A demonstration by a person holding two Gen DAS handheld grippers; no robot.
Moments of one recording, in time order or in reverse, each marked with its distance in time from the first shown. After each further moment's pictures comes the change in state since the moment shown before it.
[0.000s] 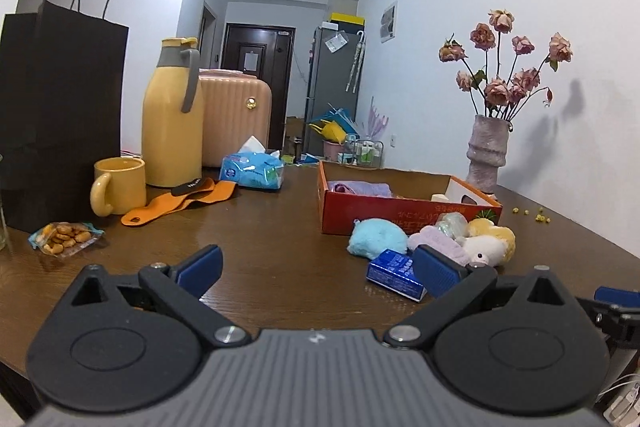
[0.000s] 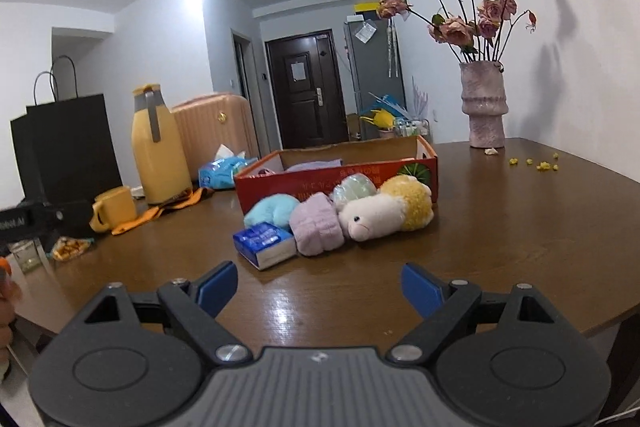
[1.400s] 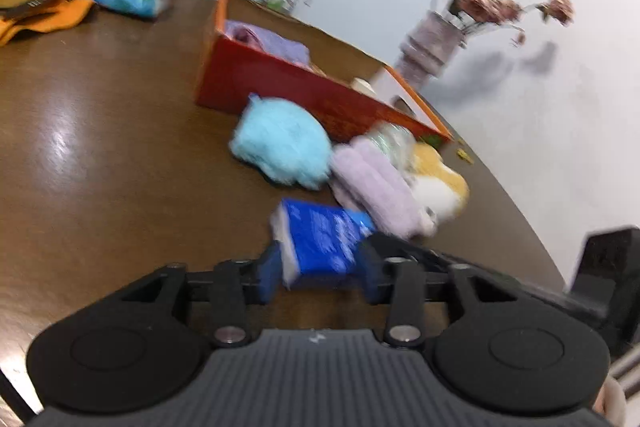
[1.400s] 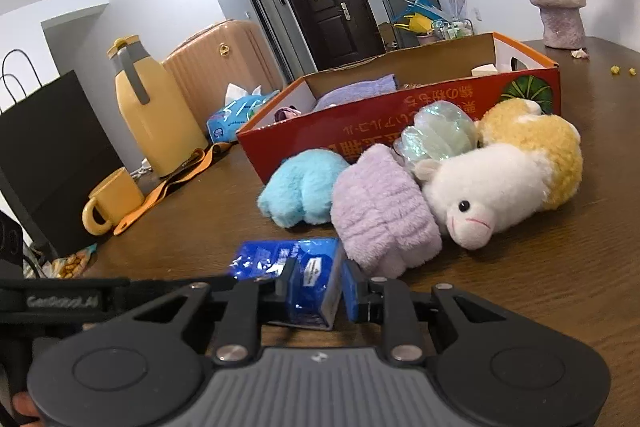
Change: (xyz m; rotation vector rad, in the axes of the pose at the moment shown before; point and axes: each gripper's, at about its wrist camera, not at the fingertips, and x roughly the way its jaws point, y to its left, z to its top) left arm 0.200 -0.001 0.001 -0.251 0.481 -0.392; right arm 0.194 0.006 0.035 0.168 0.286 0.172
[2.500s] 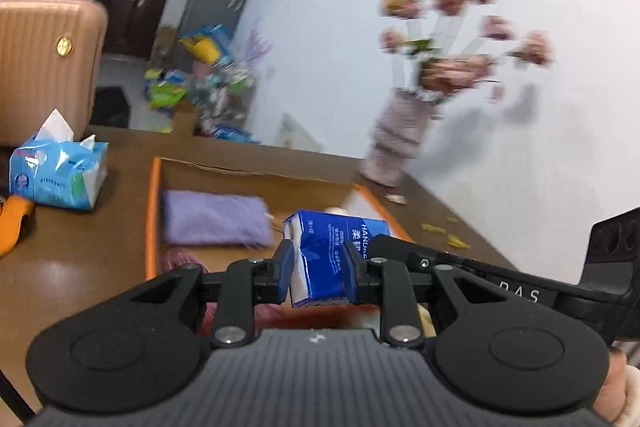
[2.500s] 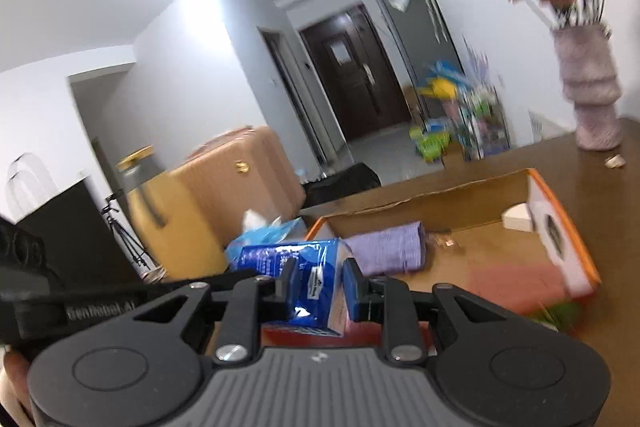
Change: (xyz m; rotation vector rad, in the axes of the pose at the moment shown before) left arm 0.042 -0.040 0.167 0.178 -0.142 -0.016; right arm 0.022 -0.010 0.157 0.000 -0.169 0.083
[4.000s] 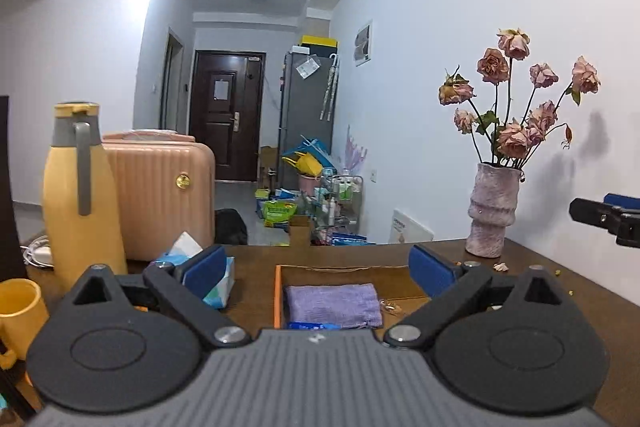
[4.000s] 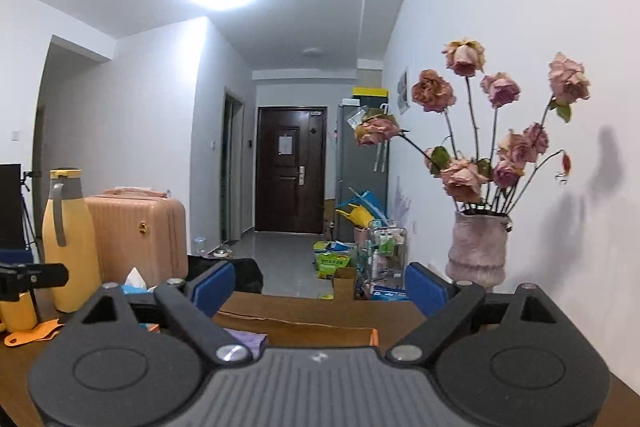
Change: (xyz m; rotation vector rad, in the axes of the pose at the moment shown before) left arm -0.093 -0.061 -0.032 0.195 -0.366 0.378; right arm -0.115 -0.012 0.039 -0.394 -0.333 -0.318
